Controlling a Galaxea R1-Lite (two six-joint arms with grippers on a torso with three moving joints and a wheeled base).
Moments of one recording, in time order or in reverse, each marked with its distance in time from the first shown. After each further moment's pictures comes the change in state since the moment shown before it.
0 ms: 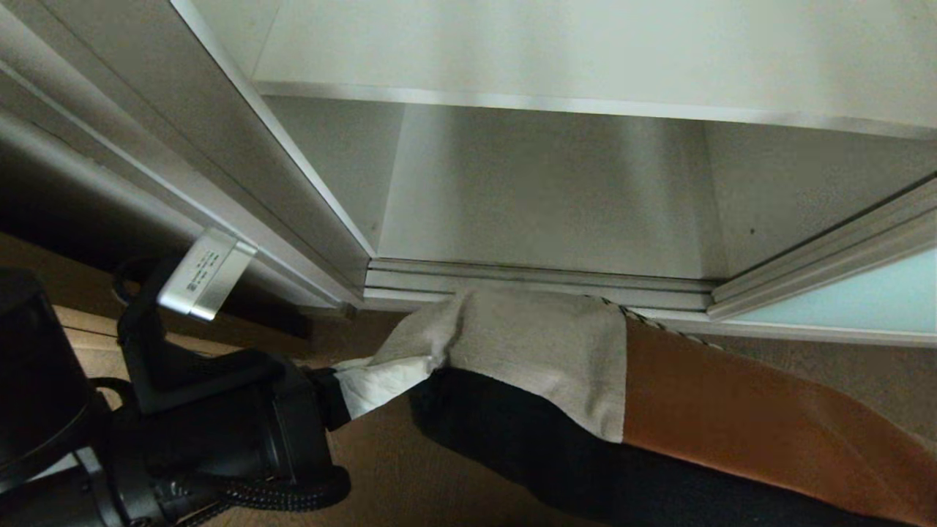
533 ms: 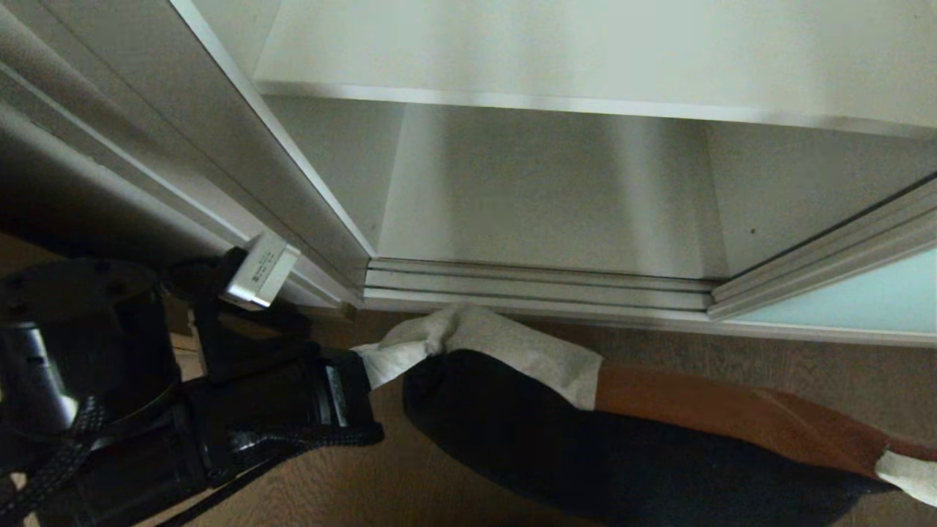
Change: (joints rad) left arm 0.042 0.101 -0.039 0.014 0.107 0.003; right arm 0.001 0.139 0.016 -0.118 0.002 0.000
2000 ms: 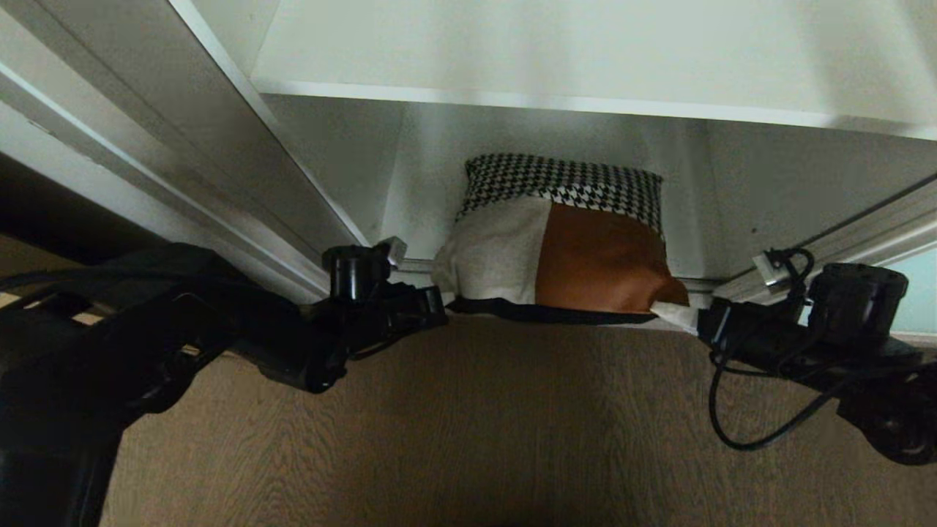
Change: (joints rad) left arm 0.327 0.886 -0.624 -0.190 -0.167 0.040; right arm -0.121 1.177 -0.112 -1.068 0.018 0.000
